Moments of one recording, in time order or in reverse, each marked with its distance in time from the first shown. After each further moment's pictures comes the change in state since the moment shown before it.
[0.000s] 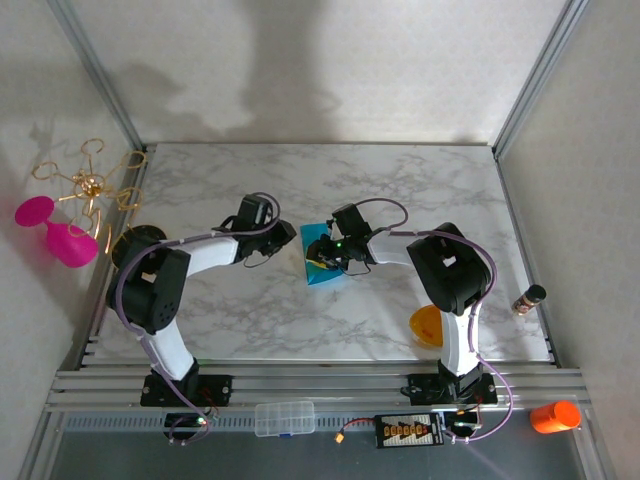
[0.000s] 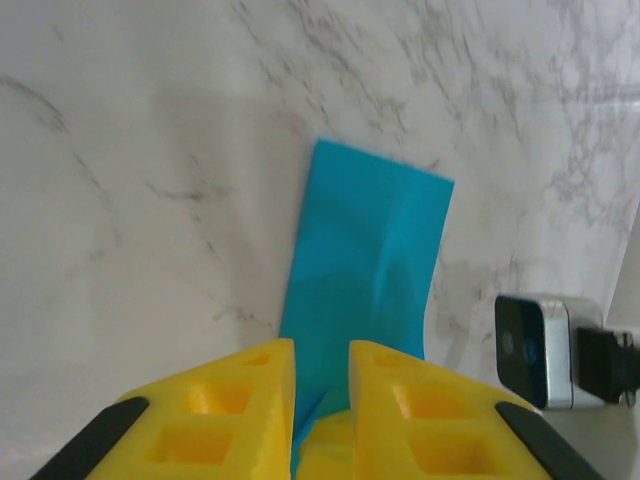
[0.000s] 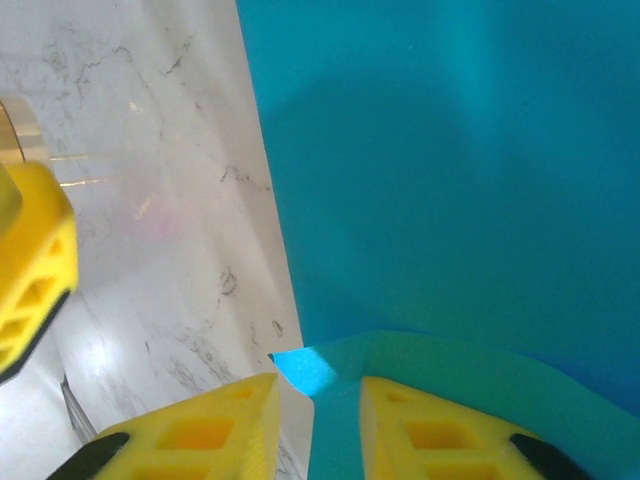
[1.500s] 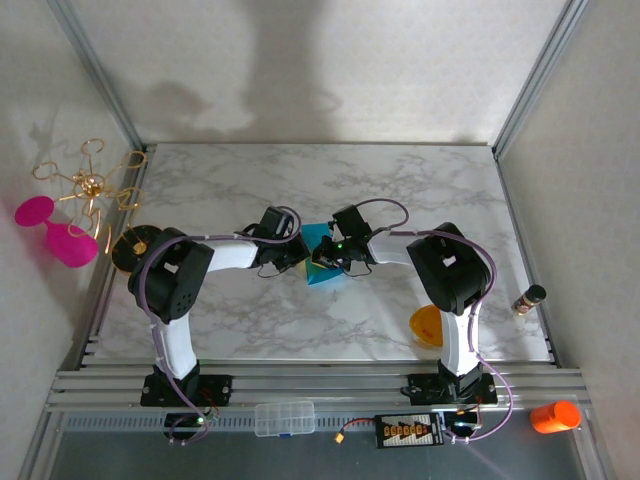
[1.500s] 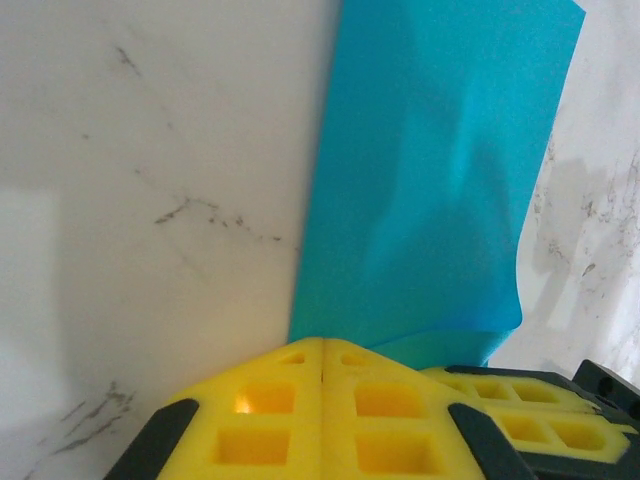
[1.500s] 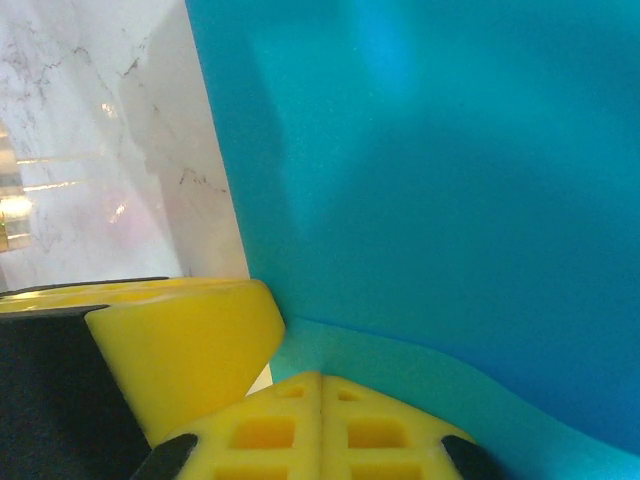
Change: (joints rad) left arm -0.100 0.124 0.039 -0.043 0.018 0.019; right arm 0.000 0.002 -0.001 -0.026 0.027 -0.024
